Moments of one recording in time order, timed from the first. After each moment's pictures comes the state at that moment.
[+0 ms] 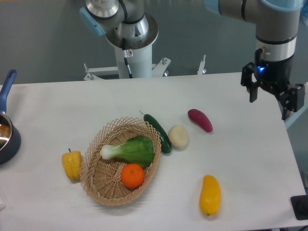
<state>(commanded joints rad) 2.76 -1.86 -1.31 -1.18 1.53 1.64</state>
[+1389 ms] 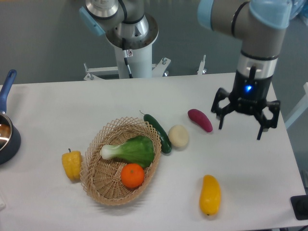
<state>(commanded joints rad) 2.66 -1.93 -1.42 -0.99 1.25 0.75</state>
